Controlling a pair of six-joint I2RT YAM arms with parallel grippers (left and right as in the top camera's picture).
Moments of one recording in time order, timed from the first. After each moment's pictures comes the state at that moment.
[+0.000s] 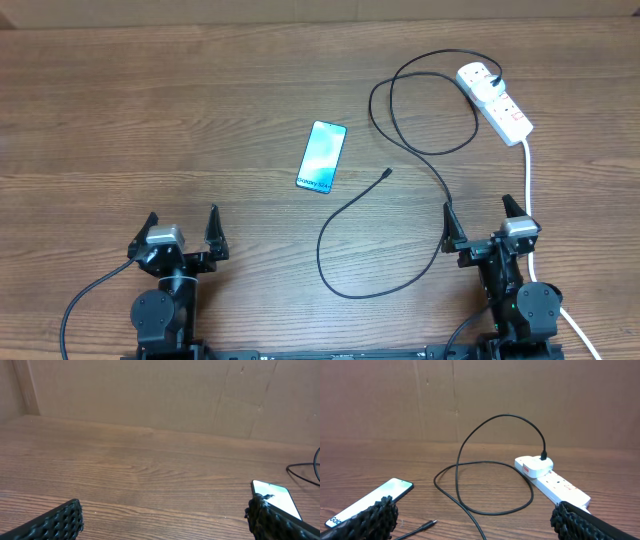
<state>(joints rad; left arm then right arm) 0.07 0.02 0.01 -0.08 0.02 -0.11 0.05 0.01 0.02 -0.03 -0.08 0.01</state>
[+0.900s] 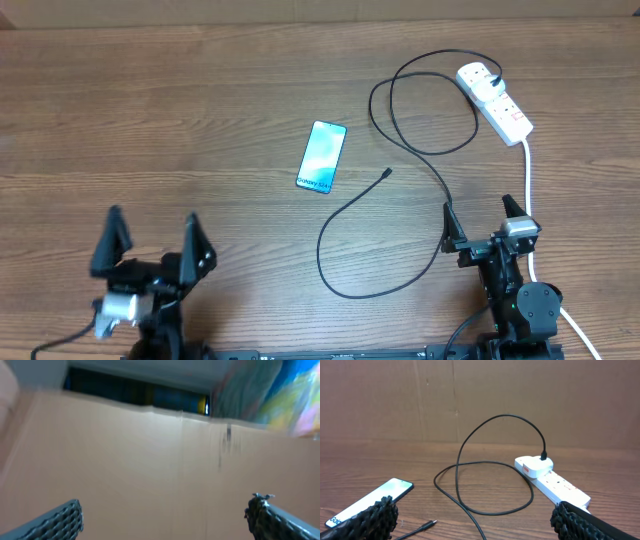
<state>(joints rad) 0.07 0.01 0.01 0.75 0.09 -0.26 0.05 0.01 0.02 -0.03 -0.08 0.01</state>
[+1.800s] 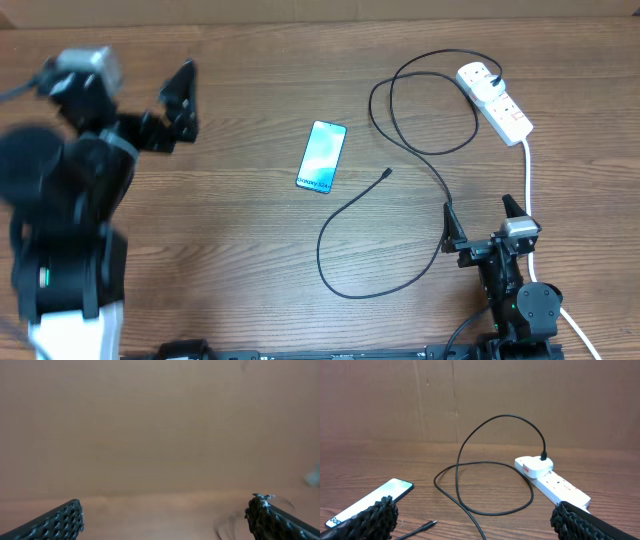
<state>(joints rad) 0.07 1.05 1.32 -0.42 0.33 -0.13 0.05 0.01 0.02 -0.03 -0.08 0.01</state>
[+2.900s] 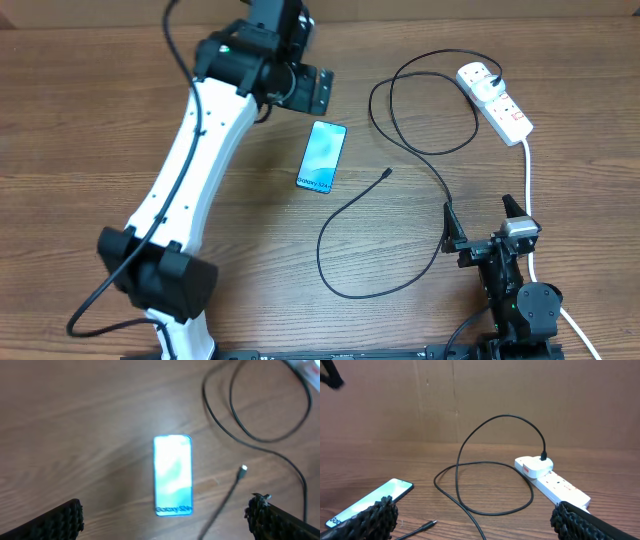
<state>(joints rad) -0.38 1.94 2.05 -1.17 0.04 -0.13 0.05 0.01 0.02 -0.03 -0.08 0.01</state>
